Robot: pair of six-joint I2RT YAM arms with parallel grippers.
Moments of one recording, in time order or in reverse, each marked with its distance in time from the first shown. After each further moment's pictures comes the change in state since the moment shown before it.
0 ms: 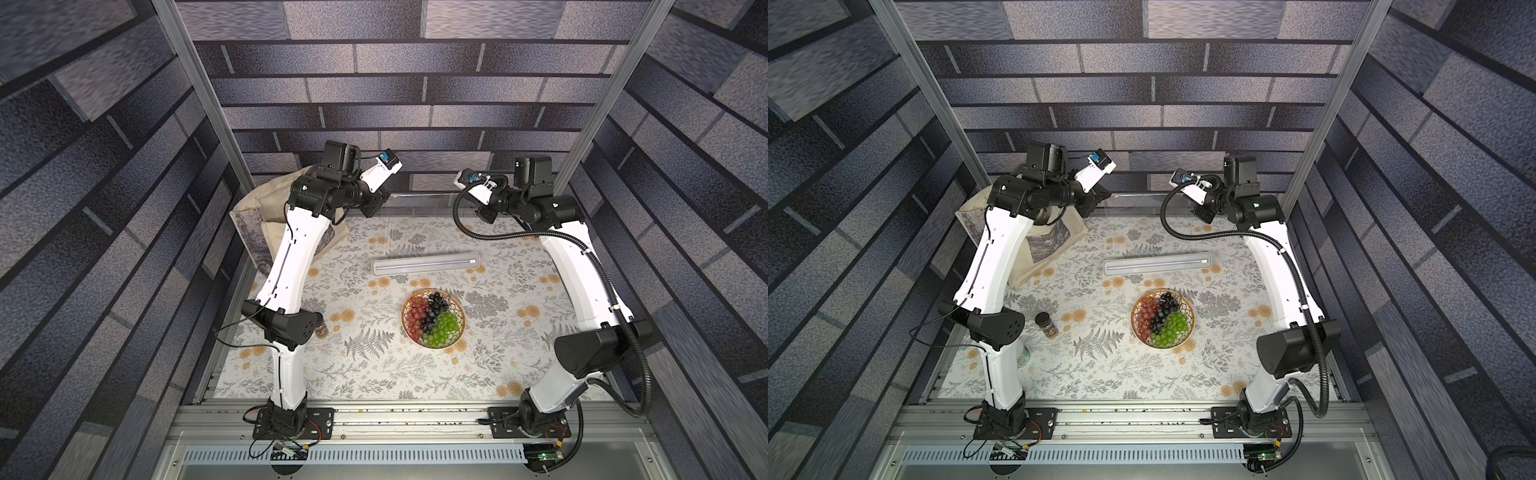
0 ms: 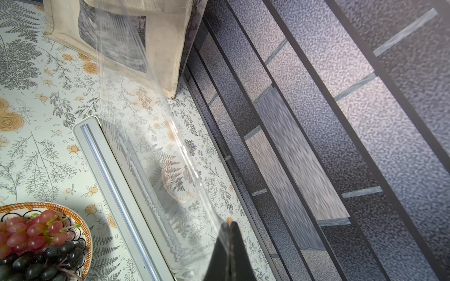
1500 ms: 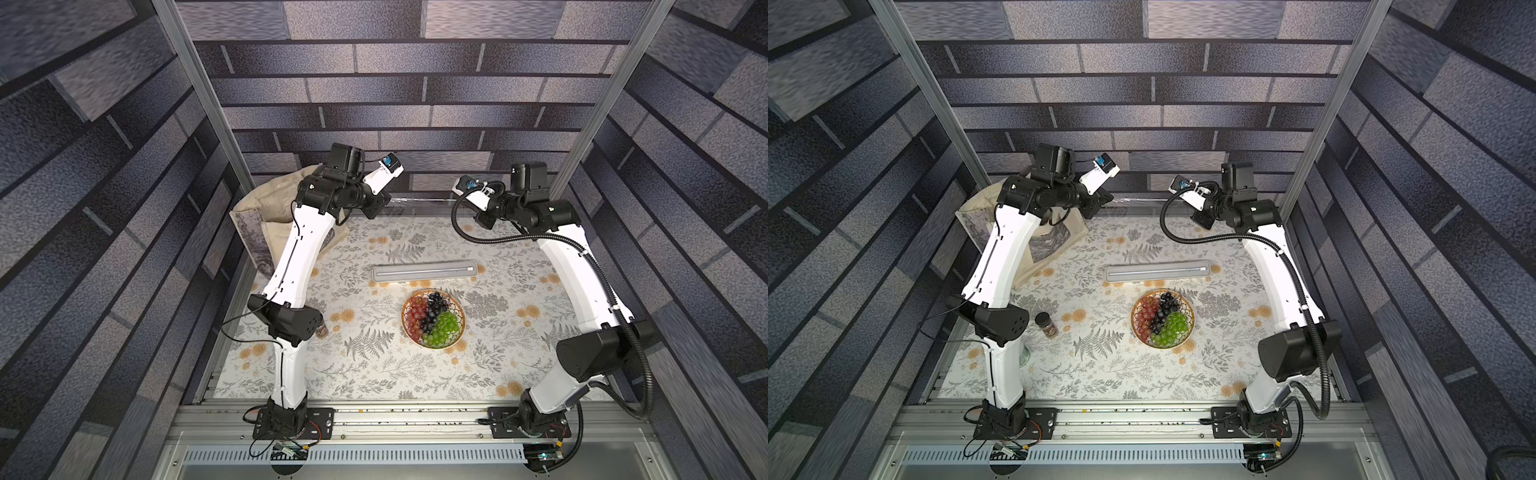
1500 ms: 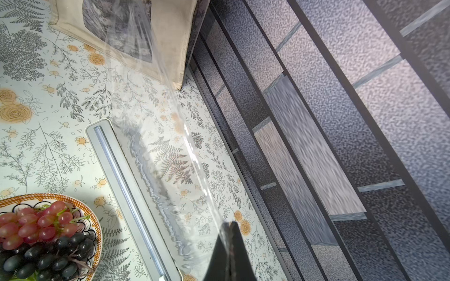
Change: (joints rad) left arm 0.000 0.047 0.005 -0.019 -0.018 0.000; right arm 0.006 -0.038 -0.113 0.024 0.008 -0.001
